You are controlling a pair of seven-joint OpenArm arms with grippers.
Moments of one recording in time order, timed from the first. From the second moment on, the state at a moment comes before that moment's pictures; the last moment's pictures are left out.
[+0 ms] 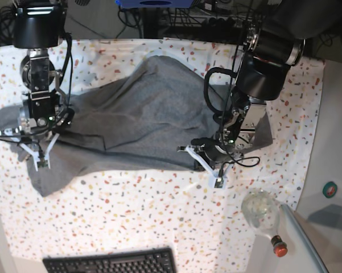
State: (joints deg) left arm -21.0 -6.5 15.2 36.8 -18.1 -8.2 10.8; right arm 1.3 4.3 5.6 79.2 -26.9 0.4 -51.5
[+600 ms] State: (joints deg) left arm -22.3 -8.1 15.2 35.4 -18.1 -8.2 10.7; right arm -1.9 5.0 13.7 80.7 -26.6 8.9 -51.5
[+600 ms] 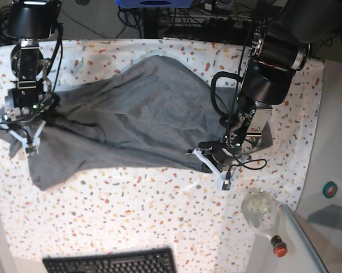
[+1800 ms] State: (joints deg) left arm -19.5 -10.1 14.5 46.7 -17.8 -6.3 13.3; right arm -13.7 -2.5 30.6 112.9 -24.8 25.6 -65.4
